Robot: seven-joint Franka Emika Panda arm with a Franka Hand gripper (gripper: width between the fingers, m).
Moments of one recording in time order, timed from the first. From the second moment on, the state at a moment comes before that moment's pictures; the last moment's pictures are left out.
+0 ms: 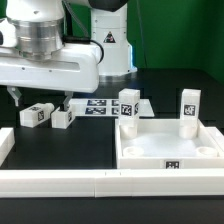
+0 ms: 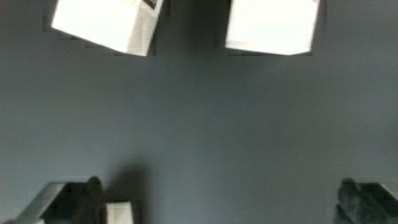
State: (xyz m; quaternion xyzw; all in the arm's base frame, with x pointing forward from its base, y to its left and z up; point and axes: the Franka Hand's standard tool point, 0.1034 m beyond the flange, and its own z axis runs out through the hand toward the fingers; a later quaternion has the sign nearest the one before) arm 0.479 -0.154 0.055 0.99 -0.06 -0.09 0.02
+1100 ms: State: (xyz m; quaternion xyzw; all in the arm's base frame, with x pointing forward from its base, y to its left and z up) arm 0.452 -0.129 0.041 0.92 -0.06 -0.39 -0.04
